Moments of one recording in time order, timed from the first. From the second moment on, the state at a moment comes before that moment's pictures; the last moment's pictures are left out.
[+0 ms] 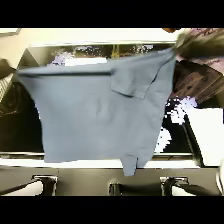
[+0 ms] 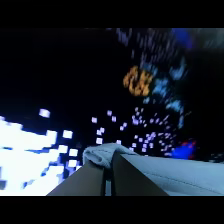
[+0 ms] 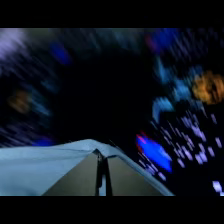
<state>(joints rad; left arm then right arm) 0.28 -1.39 1.62 1.21 -1.11 -1.48 0.01 -1.44 1.87 -1.25 1.24 1.70</state>
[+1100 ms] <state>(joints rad) 0.21 -1.83 1.68 1.28 -1.35 -1.58 0.06 -1.88 1.84 -1.47 1.34 1.77</state>
